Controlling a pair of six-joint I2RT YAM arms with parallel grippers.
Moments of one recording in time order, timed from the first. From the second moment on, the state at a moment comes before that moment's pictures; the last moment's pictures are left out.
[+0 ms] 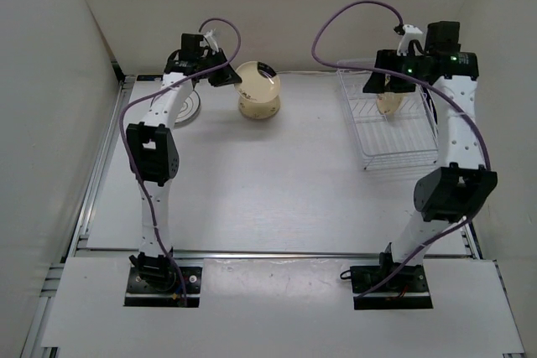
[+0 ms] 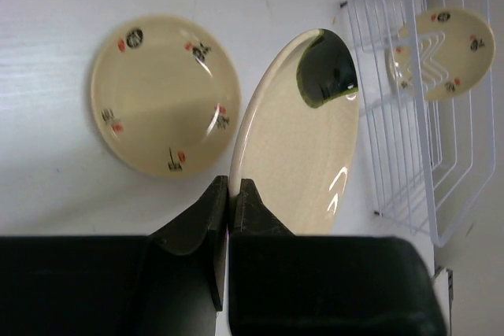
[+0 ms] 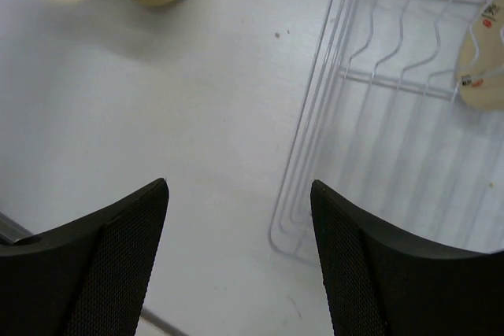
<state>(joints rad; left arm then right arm) -0.17 2.26 2.18 -0.56 0.50 -0.45 -0.04 1.80 2.04 -1.04 -0.53 -0.07</state>
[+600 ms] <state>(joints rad) -0.06 2.66 2.30 -0.41 0.67 -0.65 -0.24 1.64 1.93 -1.40 -0.52 -0.38</state>
